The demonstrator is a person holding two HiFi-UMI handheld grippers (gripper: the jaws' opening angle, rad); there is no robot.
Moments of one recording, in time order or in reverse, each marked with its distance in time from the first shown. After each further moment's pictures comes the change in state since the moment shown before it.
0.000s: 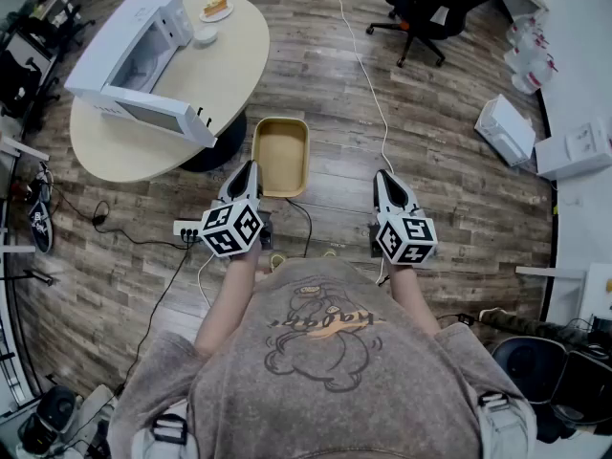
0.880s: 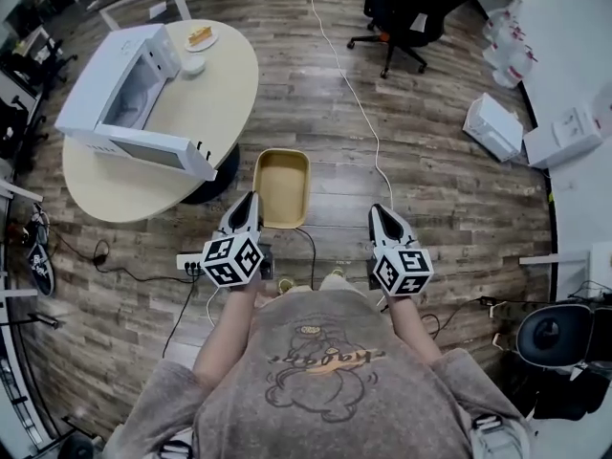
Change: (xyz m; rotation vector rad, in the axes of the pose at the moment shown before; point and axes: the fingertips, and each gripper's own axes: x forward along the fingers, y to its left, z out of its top) left arm 0.003 0.019 0.000 0.026 0.059 -0.108; right arm -0.011 0.033 -0.028 0.042 0.027 -0.072
